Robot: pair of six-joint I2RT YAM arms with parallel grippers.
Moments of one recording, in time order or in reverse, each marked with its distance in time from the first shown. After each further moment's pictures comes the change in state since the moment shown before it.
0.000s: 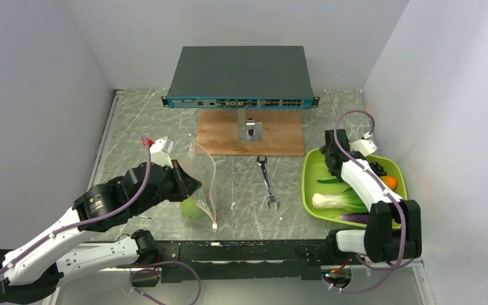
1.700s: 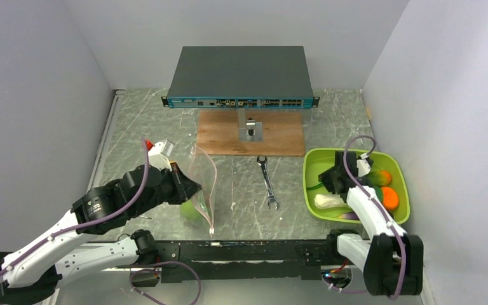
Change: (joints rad) left arm 0.000 -0.031 -0.029 0.014 0.037 0.007; right arm -0.119 -0.217 -0.275 0.085 -0.440 -0.040
